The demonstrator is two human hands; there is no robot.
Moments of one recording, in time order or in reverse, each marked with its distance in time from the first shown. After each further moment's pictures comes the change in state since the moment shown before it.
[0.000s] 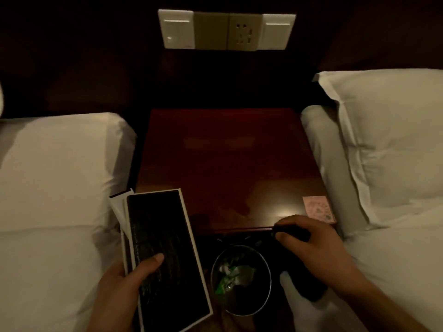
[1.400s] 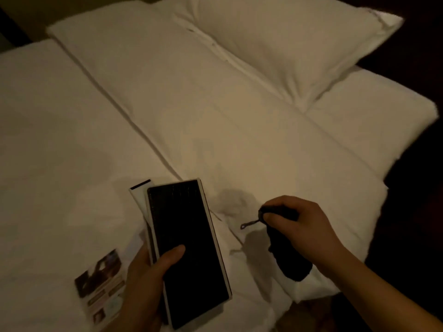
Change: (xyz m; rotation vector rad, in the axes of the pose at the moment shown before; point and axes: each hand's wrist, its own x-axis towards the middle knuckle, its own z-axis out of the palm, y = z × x) left_hand -0.171 -0.184 -0.460 -0.632 0.689 0.001; right_hand -0.205 -0.262 0.461 -0.037 -0.856 -0.426
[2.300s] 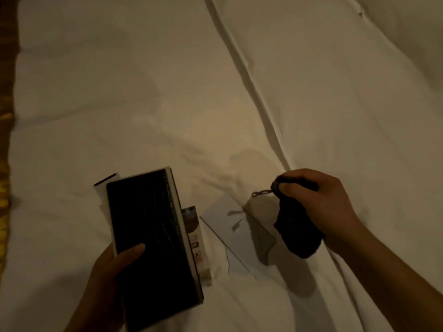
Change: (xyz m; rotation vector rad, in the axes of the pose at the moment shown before) left_hand 0.006 -0.032 -0.201 -0.331 0.239 -0.092; right_hand 0.076 -0.045 0.175 0.052 -0.263 0.000
